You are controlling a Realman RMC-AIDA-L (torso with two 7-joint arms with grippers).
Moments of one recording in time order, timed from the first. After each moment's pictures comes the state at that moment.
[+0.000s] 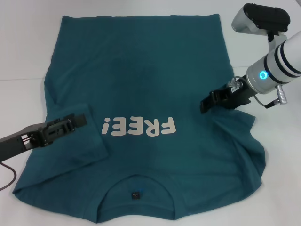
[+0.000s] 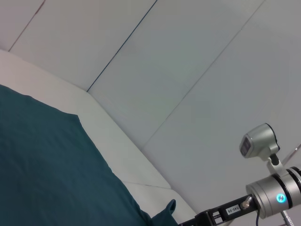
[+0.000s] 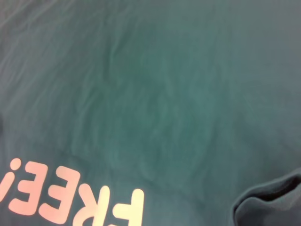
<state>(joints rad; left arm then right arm) -0.42 -2.16 0.52 0.83 1.89 1.62 -1.87 1.03 1.99 -0.84 -0.54 -2.76 -1.12 2.80</state>
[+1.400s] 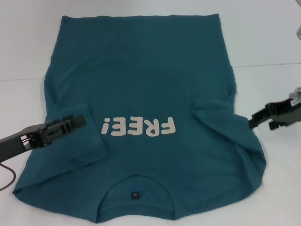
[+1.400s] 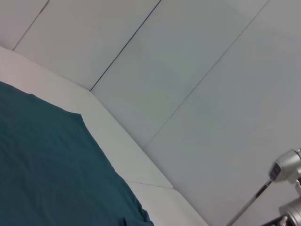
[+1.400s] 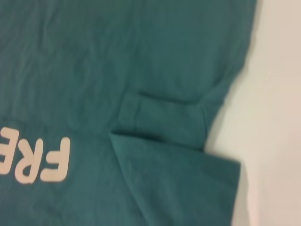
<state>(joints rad) -0.42 -2.16 0.52 0.83 1.89 1.61 -1.87 0.83 1.91 -0.74 -0.75 -2.74 -1.40 2.71</state>
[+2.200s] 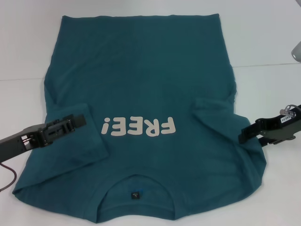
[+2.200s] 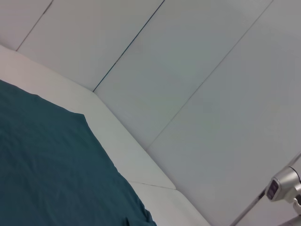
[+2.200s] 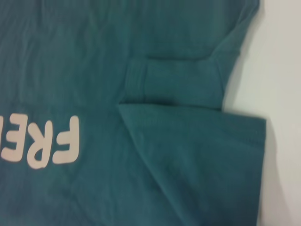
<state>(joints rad) -0.42 -2.16 0.53 0.83 1.89 1.60 -1.87 0.79 1.95 -0.71 -0.70 -2.71 -1.36 2.72</state>
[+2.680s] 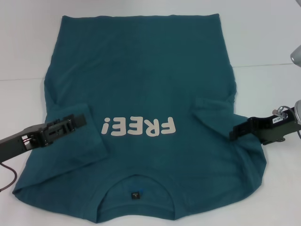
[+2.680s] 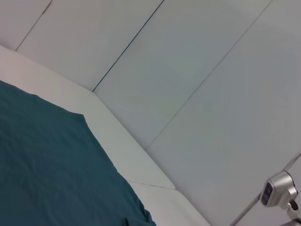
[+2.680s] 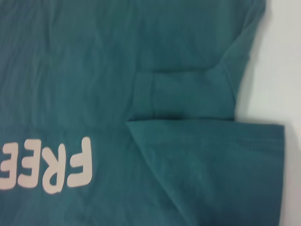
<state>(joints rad) -0.42 -2.16 0.53 0.82 1.89 1.60 -1.86 0.78 1.95 -0.71 -0.61 -2.62 -1.26 2.72</state>
